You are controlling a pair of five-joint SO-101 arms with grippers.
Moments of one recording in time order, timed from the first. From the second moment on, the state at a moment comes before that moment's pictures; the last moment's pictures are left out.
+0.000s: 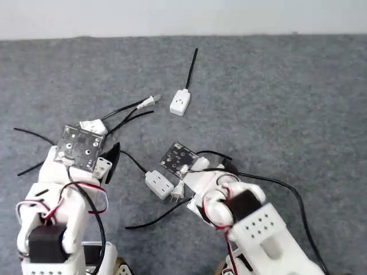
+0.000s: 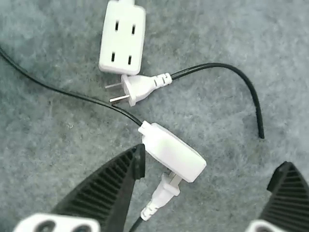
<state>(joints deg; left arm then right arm) -4.9 -74.5 47.9 70.5 -16.2 -34.8 -51.1 58.2 68.1 23.2</state>
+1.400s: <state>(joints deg) -4.9 -75.1 61.6 65.3 -22.4 -41.7 0.4 34.8 55.2 50.7</state>
